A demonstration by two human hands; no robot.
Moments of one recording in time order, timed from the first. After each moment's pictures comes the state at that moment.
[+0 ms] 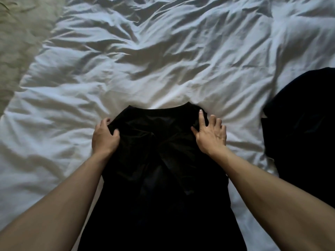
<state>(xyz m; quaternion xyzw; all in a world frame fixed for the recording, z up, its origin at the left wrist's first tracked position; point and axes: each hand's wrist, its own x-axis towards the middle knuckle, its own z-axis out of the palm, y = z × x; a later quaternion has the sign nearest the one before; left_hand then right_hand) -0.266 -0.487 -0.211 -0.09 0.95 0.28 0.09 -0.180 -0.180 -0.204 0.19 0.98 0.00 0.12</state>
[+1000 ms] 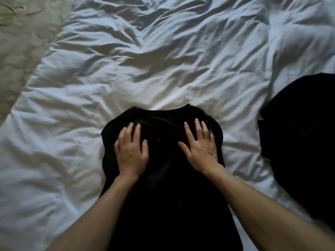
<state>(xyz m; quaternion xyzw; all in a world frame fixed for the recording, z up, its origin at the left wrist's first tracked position) -0.186 -0.432 -0.205 0.07 0.98 0.17 -0.02 -0.138 -0.207 -0.210 0.07 0.99 -0.04 0.06</state>
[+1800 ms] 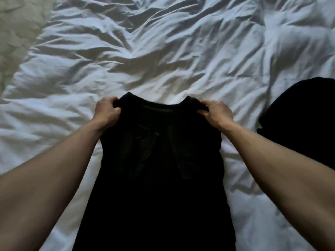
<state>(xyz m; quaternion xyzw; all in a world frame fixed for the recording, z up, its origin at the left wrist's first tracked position) -0.375 -0.439 -0.162 0.03 0.94 0.31 0.14 -0.271 -0.119 -0.152 0.17 0.97 -0.15 0.10</state>
